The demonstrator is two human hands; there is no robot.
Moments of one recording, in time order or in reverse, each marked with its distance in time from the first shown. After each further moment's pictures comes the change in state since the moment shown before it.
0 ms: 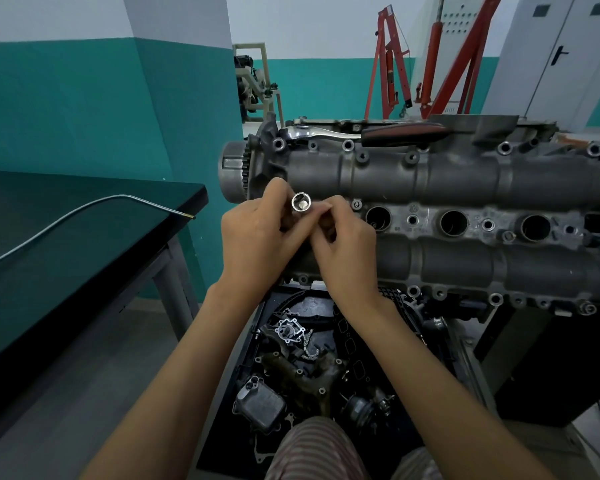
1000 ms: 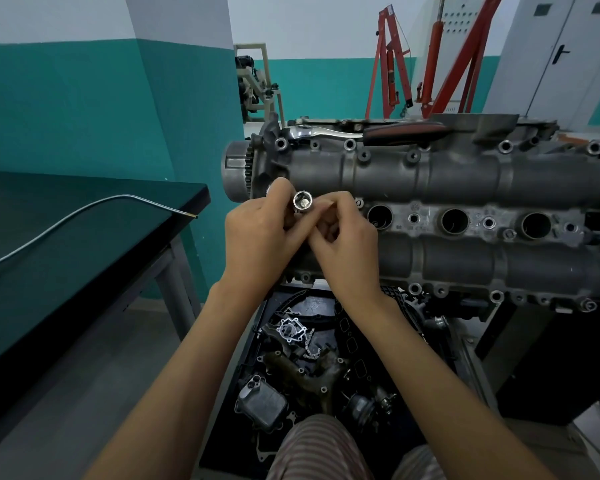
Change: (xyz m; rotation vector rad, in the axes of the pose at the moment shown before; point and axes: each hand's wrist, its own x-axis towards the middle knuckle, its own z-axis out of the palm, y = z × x) left_hand 0.001 0.001 -0.003 0.023 -0.022 0.016; right_hand 0.000 0.003 0.001 0.015 0.005 0.003
